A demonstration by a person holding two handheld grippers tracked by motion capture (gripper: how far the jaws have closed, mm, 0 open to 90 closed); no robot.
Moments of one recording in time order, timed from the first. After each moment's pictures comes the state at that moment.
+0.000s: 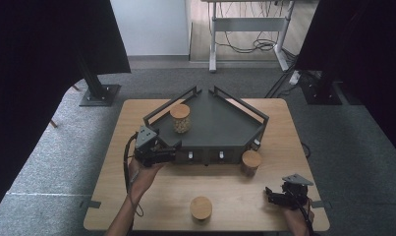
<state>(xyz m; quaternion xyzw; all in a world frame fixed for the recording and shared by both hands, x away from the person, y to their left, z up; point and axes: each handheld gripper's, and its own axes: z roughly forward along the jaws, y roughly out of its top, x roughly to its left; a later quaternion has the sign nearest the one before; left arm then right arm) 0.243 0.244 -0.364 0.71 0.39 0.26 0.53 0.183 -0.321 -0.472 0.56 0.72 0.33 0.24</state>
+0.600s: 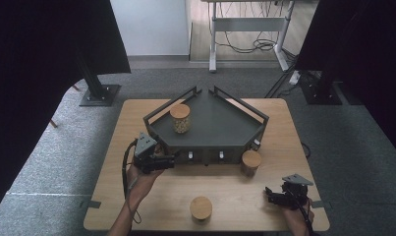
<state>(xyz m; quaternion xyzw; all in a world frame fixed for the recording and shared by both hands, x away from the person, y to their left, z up) 0.232 0.246 -0.373 0.72 0.39 0.26 0.52 0.183 -0.320 -0.472 0.56 0.72 0.33 0.24</state>
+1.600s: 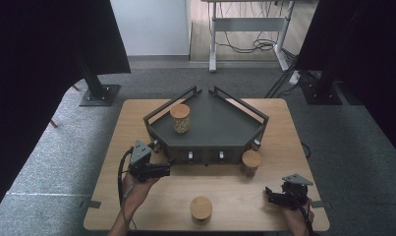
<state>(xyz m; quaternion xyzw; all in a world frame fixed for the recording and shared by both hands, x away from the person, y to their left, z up) 0.218 0.259 -0.385 0.72 0.40 0.25 0.51 0.183 -0.320 -0.472 0.56 0.72 0.33 0.24</state>
